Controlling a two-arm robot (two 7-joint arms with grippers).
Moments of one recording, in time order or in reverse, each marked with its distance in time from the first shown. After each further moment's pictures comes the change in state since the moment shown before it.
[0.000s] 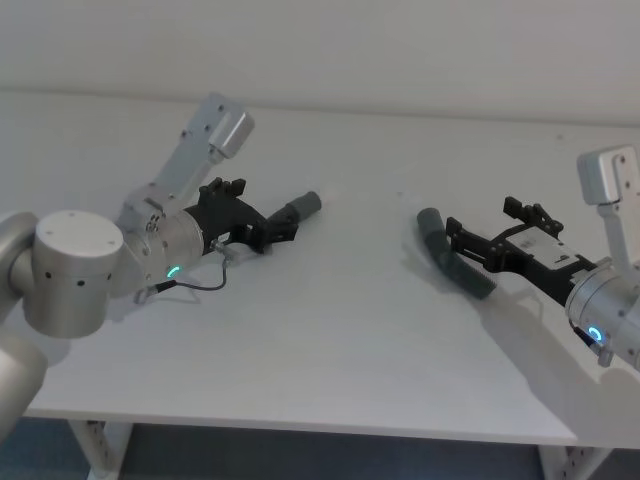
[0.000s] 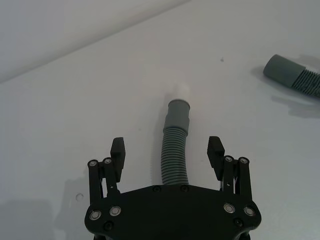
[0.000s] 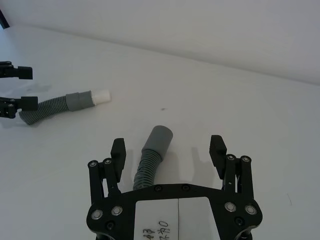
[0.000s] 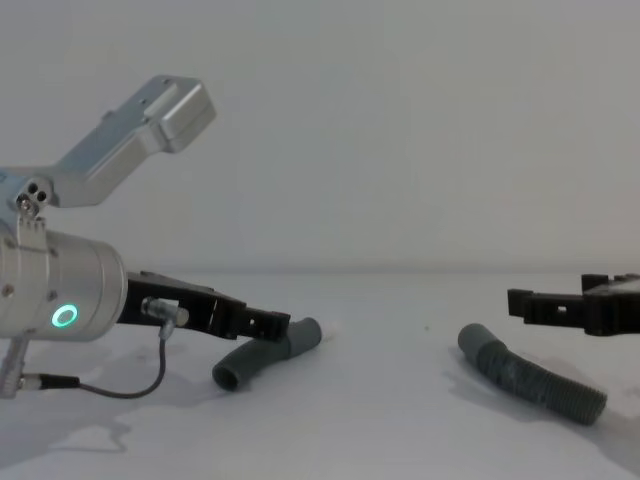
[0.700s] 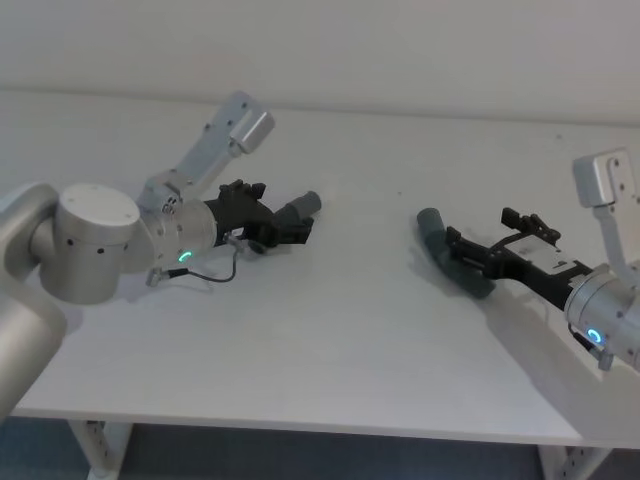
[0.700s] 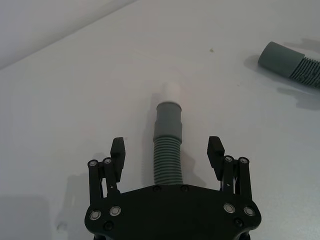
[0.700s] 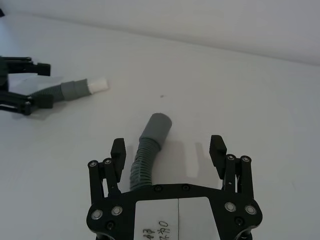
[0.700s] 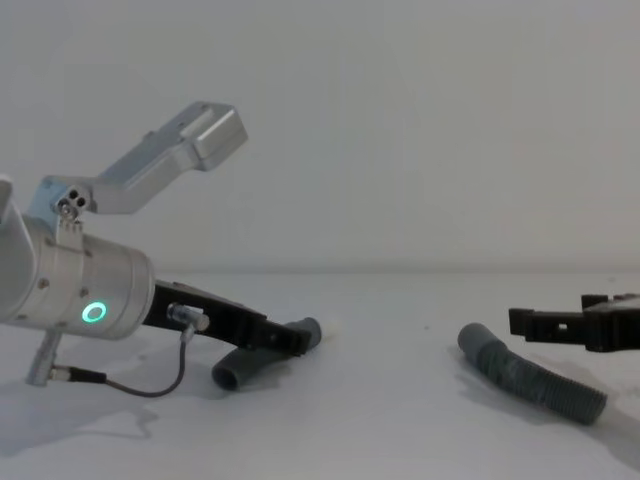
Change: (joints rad) left arm -0.125 -0.021 0.059 0.163 0.019 -0.003 -0.137; right arm 0.018 0.011 -0.011 0.027 0.028 0.043 0.002
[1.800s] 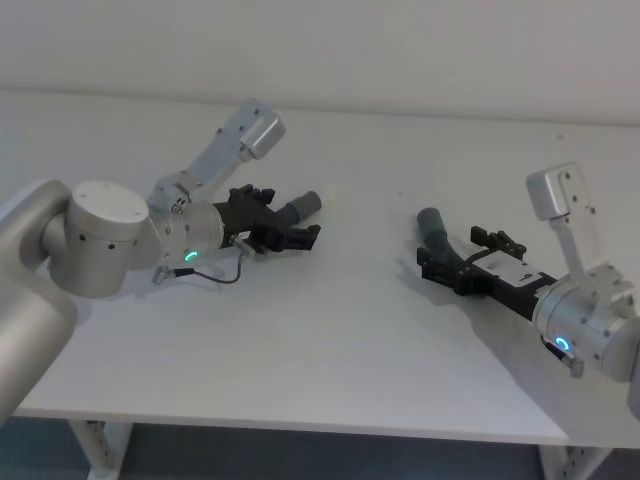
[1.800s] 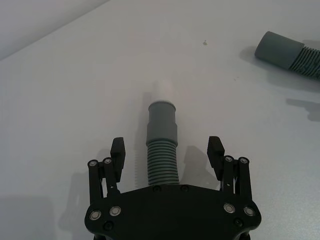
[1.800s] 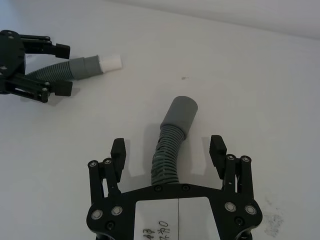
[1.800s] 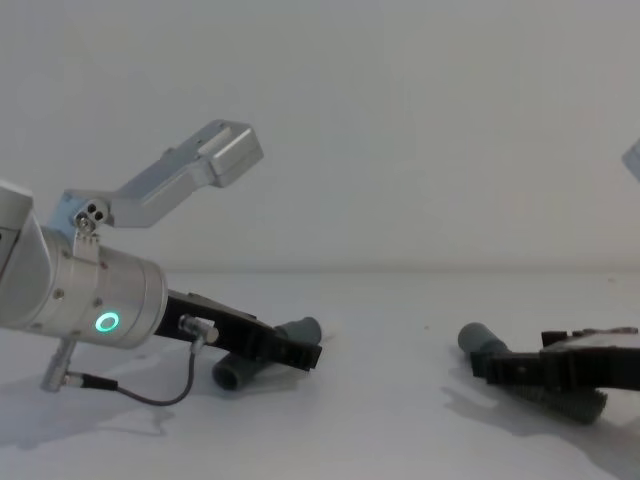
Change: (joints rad) left arm -0.044 -0.022 0.023 0.085 0.039 -0.033 -0.072; right arm 0.041 -0.015 -0.077 0.057 -0.023 0.024 0.002
